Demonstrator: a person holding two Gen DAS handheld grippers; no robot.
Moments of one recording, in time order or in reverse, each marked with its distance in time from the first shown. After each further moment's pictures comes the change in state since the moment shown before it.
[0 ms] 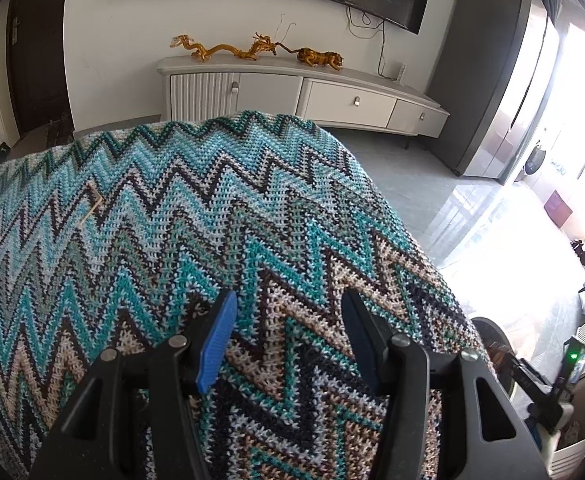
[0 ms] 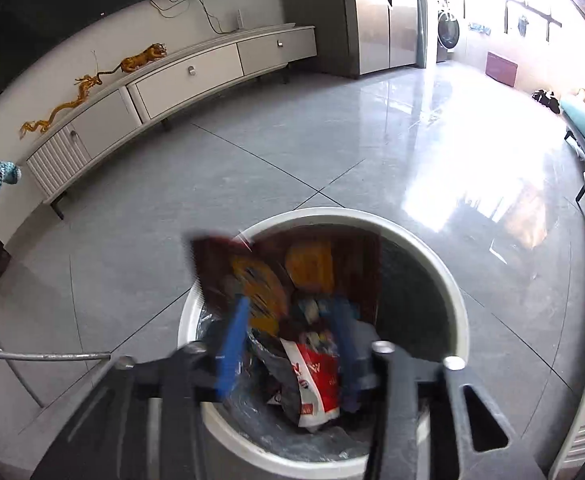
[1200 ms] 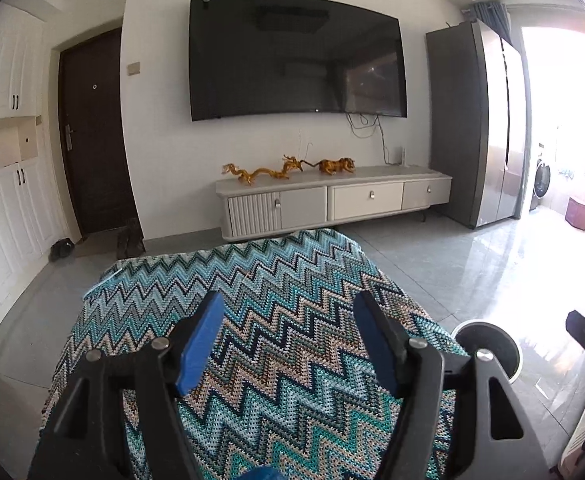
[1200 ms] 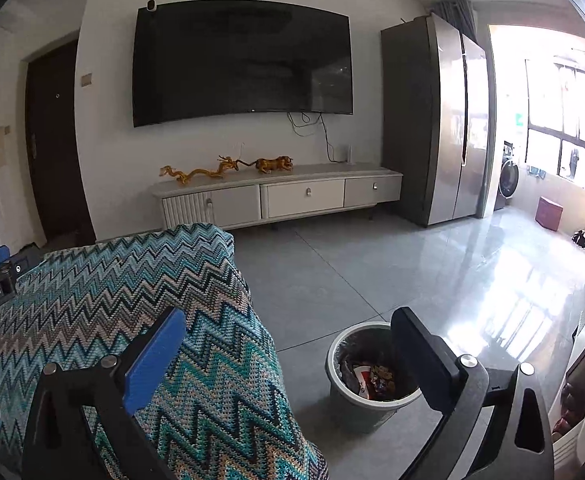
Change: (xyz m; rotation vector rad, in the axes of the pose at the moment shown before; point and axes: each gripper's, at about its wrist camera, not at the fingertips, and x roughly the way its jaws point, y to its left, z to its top) left arm -0.296 -0.012 -0.096 0.133 -0.409 0.170; right arm -0.369 0.117 -0.085 -0.306 -0.440 0.197
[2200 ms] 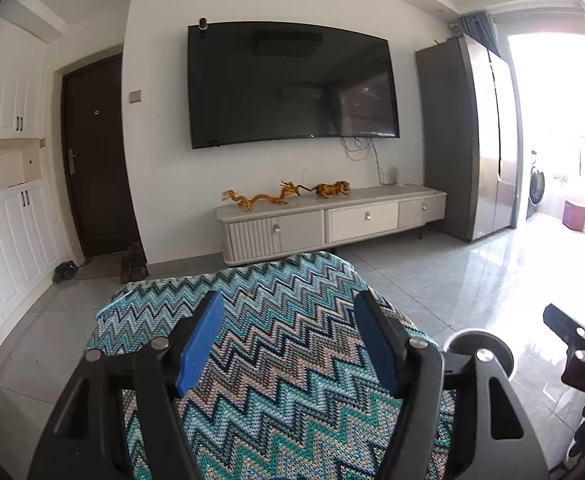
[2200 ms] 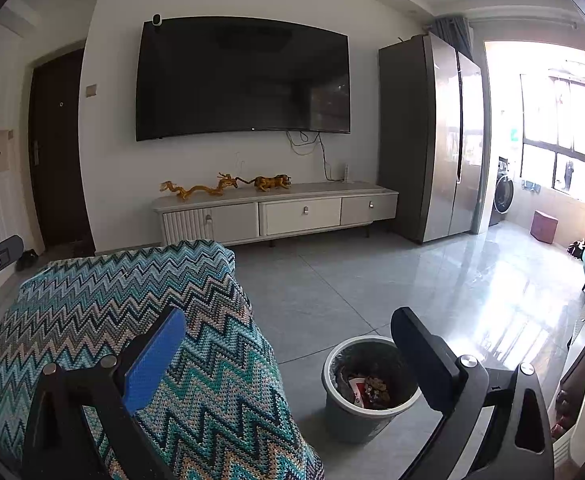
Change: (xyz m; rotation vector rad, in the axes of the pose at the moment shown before) left arm -0.043 -0.017 -0.002 0.045 -0.080 -0.014; right arm -0.026 0.007 0.002 -0.009 -0.062 -0.023
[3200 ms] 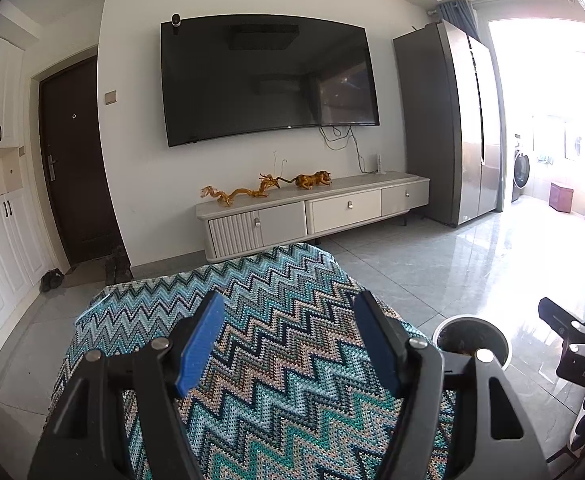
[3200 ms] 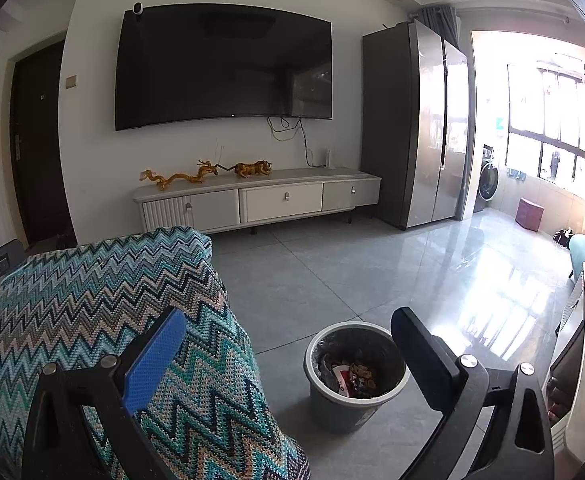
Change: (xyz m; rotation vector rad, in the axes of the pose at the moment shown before) left arm 0.021 -0.022 -0.006 0.044 0.014 -0.045; right arm 0.018 -0.019 -0.011 0.019 0.044 -0.062
